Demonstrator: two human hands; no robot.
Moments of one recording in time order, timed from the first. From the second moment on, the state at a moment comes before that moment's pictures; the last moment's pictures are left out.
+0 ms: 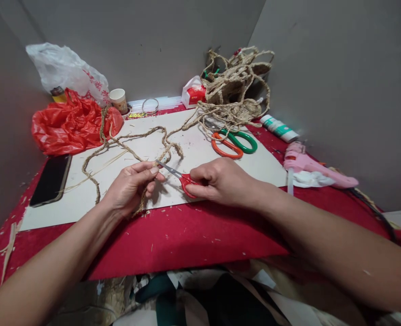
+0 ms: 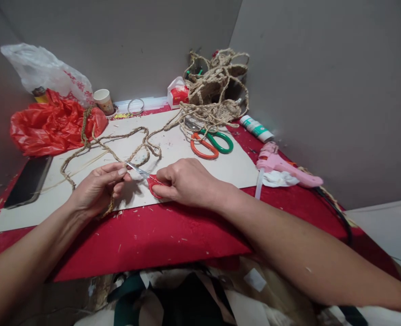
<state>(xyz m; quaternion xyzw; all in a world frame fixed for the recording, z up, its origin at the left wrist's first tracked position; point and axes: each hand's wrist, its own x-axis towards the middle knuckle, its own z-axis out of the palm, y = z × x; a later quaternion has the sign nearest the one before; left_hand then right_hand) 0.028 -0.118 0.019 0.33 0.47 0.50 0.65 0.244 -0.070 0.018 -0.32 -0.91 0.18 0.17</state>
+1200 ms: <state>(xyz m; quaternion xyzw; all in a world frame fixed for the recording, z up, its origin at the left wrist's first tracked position) 0.028 -0.129 0.001 0.74 0.54 0.37 -0.14 0.226 -0.102 0.018 -0.20 -0.28 0.92 0.16</state>
